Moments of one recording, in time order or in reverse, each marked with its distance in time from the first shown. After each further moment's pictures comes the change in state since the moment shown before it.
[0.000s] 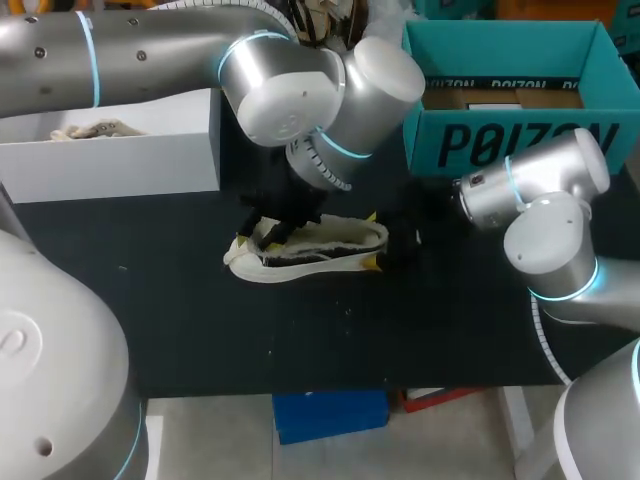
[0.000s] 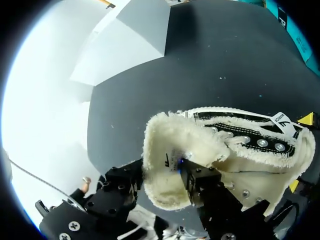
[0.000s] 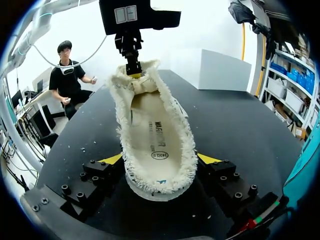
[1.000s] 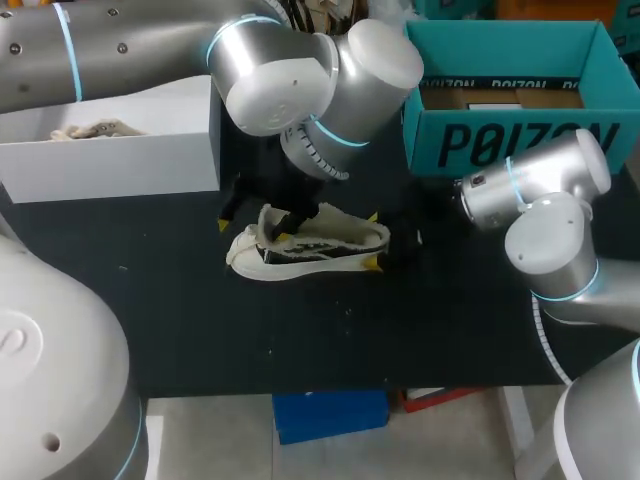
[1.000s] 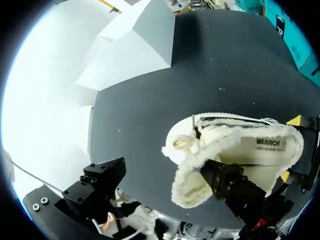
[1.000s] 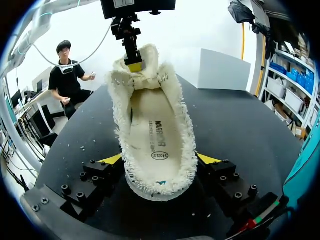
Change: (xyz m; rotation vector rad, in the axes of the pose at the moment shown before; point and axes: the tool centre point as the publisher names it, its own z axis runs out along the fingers) left arm -0.017 -0.005 -0.034 0.074 0.036 0.019; right arm 0.000 -0.002 -0.001 0.000 -0.001 0.001
